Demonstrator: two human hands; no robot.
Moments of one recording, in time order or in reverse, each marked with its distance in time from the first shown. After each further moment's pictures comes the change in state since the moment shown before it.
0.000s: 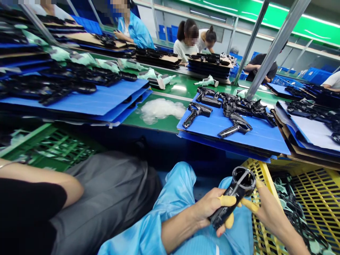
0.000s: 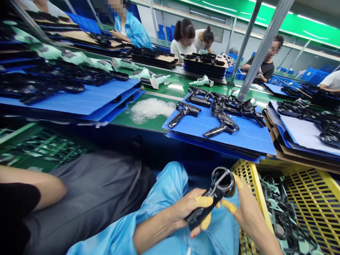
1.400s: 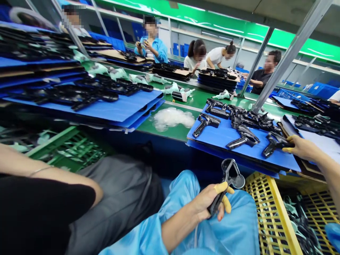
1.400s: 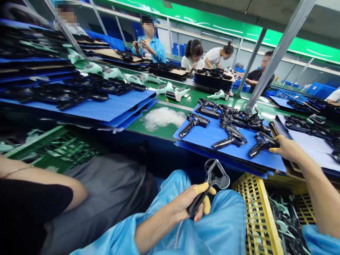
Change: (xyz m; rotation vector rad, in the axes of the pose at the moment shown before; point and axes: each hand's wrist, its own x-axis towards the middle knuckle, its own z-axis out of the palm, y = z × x) left_hand 0.004 0.023 -0.040 0.027 0.190 0.177; right_hand 0.220 0.100 -0.182 -0.710 -0.116 0.242
